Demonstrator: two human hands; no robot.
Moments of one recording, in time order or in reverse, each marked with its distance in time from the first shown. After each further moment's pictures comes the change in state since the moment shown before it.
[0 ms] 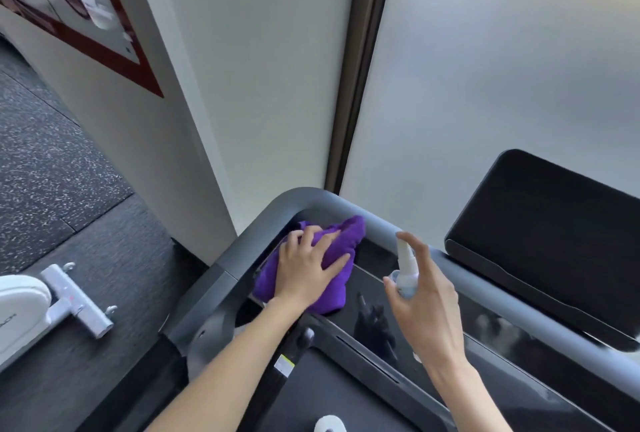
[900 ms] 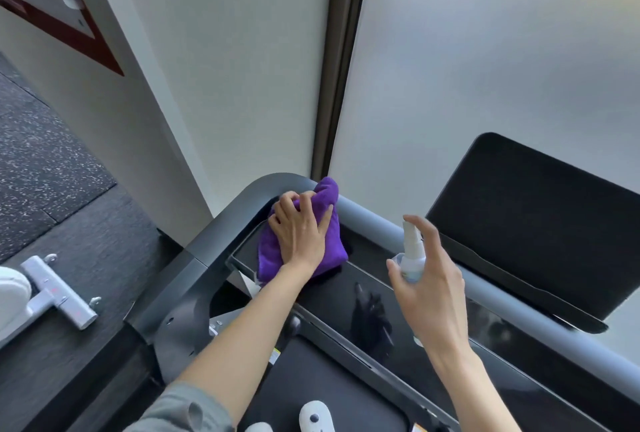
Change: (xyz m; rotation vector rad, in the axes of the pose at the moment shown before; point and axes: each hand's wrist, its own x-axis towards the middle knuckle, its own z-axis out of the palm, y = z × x) left_hand 0.042 0.050 0.017 -0.077 0.154 -0.324; right_hand 0.010 0.029 -0.028 -0.008 0.103 -0.035
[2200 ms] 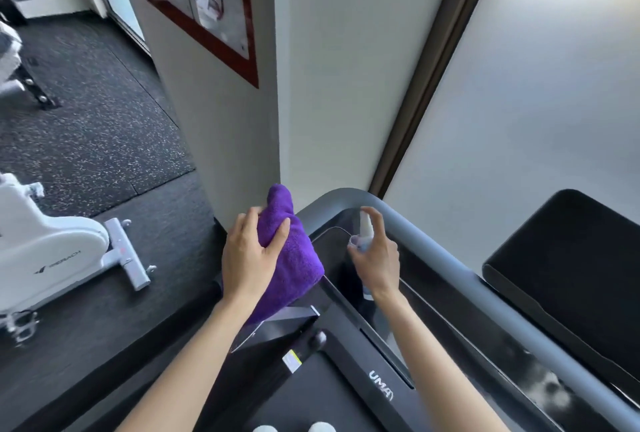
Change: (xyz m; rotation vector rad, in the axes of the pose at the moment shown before) left_hand -0.057 -0.115 -0.156 -0.361 0.246 -0.206; right_hand 0.029 -0.069 0.133 0.168 -0.320 -0.020
